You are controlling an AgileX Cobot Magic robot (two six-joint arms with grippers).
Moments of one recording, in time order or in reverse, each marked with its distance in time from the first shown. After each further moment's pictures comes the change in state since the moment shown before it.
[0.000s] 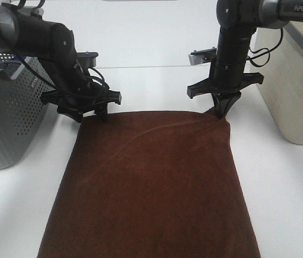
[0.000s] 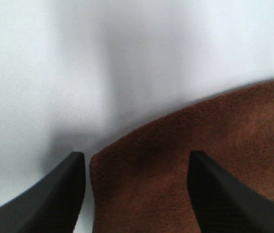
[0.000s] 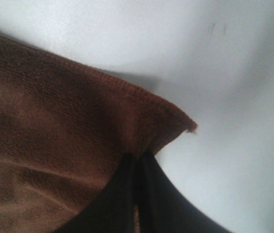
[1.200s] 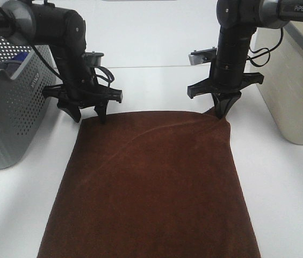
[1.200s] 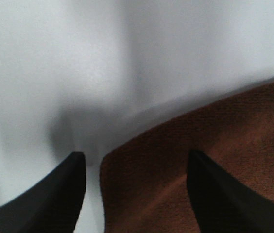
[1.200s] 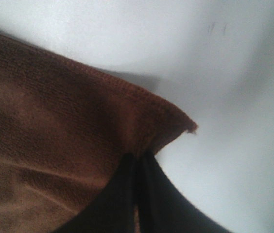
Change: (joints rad) left arm 0.000 0.123 -0.269 0.018 0.318 0.000; right arm 0.000 0.000 0.000 0.000 0.002 -0.003
